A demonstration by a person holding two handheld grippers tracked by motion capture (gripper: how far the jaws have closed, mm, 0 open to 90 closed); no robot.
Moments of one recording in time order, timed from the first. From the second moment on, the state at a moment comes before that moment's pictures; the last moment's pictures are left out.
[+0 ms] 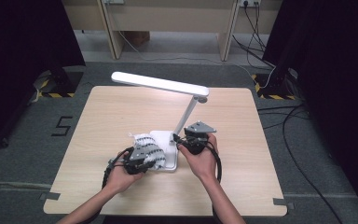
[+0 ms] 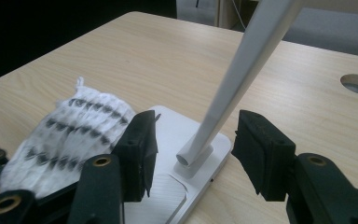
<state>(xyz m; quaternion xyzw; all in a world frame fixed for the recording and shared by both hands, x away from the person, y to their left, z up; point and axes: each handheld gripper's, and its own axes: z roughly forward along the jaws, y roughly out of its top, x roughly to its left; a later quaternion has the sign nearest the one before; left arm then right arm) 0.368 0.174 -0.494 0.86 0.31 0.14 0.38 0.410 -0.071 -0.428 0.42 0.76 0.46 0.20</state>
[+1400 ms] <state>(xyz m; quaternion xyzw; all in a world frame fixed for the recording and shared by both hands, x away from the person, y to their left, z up) 0.388 0.147 -0.479 0.87 0.28 0.11 0.39 0.418 -0.072 -0.421 0.42 0.75 0.48 0.21</state>
